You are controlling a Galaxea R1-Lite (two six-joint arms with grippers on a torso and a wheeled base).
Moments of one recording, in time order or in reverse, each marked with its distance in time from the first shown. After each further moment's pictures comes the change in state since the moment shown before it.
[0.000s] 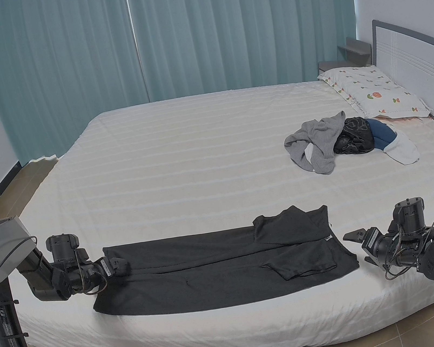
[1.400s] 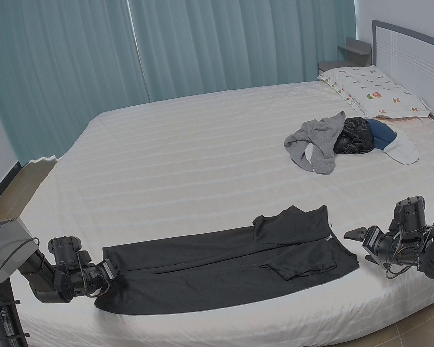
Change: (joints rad) left arm -0.010 0.012 0.013 -0.011 -0.002 0.020; right arm -0.008 -0.006 -0.002 0.000 0.000 0.000
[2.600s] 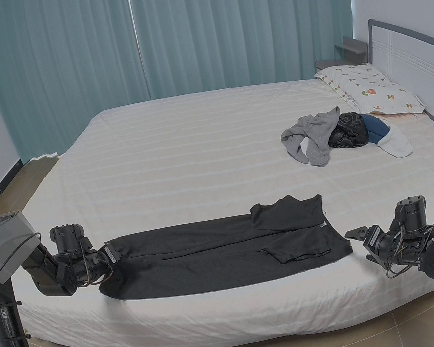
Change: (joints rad) left arm -0.043 -0.021 -0.056 -0.030 0.005 -0.132; right arm -0.003 -0.004 0.002 0.000 0.000 0.000
